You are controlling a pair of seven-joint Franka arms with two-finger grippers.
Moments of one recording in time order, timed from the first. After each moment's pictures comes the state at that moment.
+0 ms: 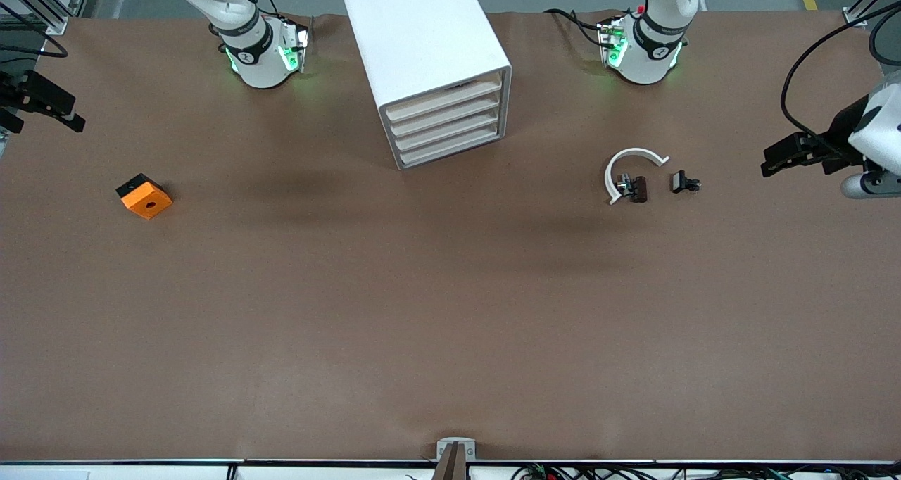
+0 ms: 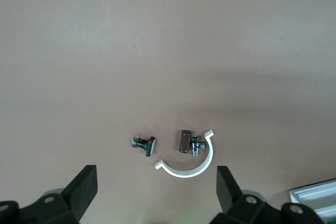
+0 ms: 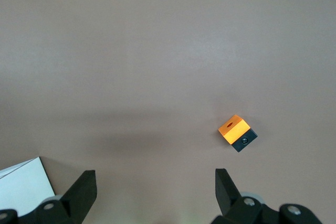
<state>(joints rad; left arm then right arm) 0.08 0.05 -0.11 -1.59 0.00 1.55 -0.11 -0.03 -0.17 -0.09 -1.70 0.03 1.55 -0.09</state>
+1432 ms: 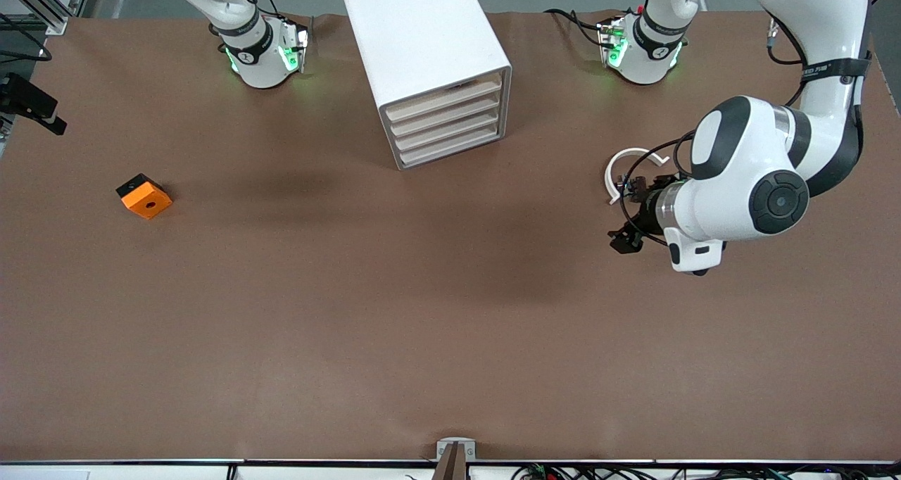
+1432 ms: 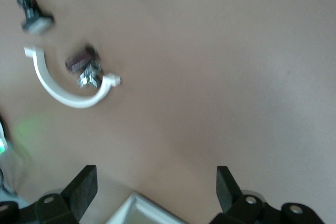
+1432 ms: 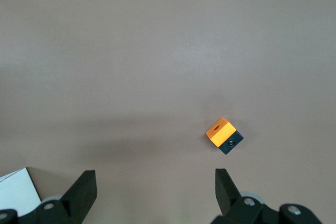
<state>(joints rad) -0.16 0.36 -0.13 -1.58 -0.21 1.66 -1.23 -0.05 -0.17 -0.09 -1.69 -0.01 1.57 -0.09</state>
